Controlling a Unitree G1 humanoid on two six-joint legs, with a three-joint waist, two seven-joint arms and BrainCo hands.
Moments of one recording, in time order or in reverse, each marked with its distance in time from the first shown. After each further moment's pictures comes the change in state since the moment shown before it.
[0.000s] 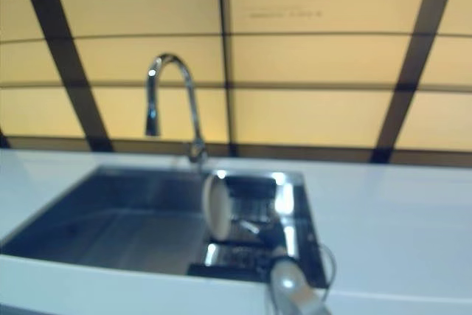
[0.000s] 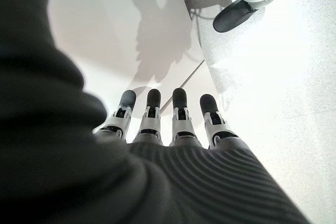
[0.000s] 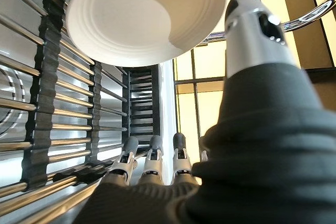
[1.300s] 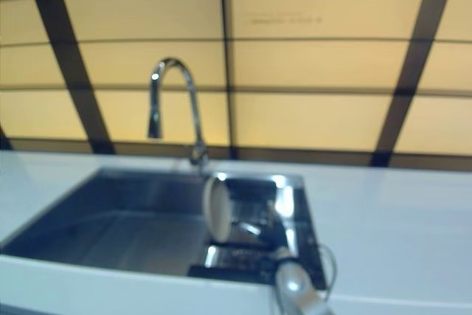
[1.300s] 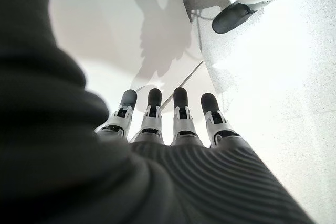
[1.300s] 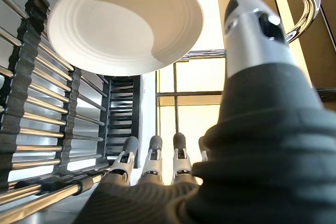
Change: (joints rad) left arm 0.009 0.003 0.002 0.010 0.008 -0.001 -0.012; right arm -0.002 -0.030 0.001 0.014 -0.050 -0.078 0.099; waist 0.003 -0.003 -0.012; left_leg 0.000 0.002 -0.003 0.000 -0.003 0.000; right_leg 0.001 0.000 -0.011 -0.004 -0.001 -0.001
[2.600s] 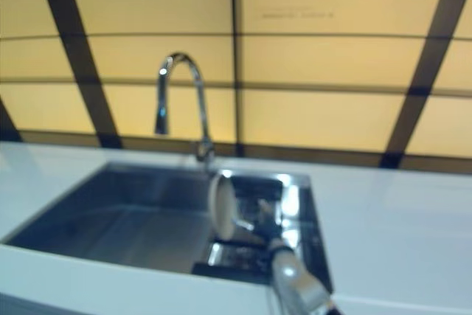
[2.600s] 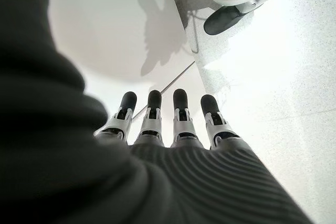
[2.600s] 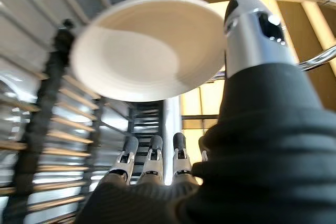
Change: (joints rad) left arm 0.005 0.013 0.002 -0.002 0.002 0.001 -0.001; right arm -0.066 0.006 0.004 0.062 0.098 0.142 0.088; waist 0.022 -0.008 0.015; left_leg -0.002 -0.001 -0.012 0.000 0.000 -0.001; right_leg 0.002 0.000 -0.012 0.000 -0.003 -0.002
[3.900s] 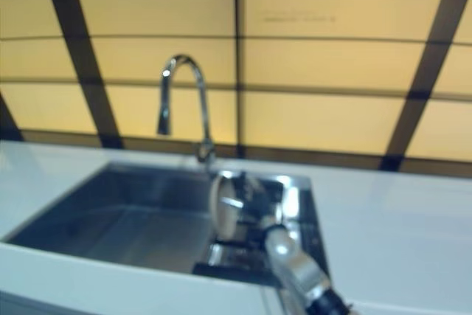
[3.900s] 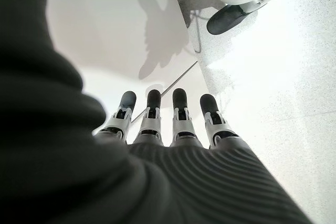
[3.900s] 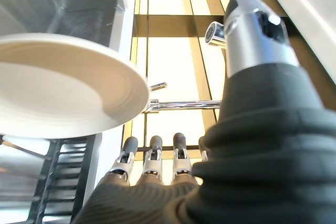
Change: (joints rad) left arm -0.003 0.003 -0.003 -0.003 0.003 0.001 -0.004; right arm -0.193 0.007 0.001 -0.112 0.024 0.037 -0.001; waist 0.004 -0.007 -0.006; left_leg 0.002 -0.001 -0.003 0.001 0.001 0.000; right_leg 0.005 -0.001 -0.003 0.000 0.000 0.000
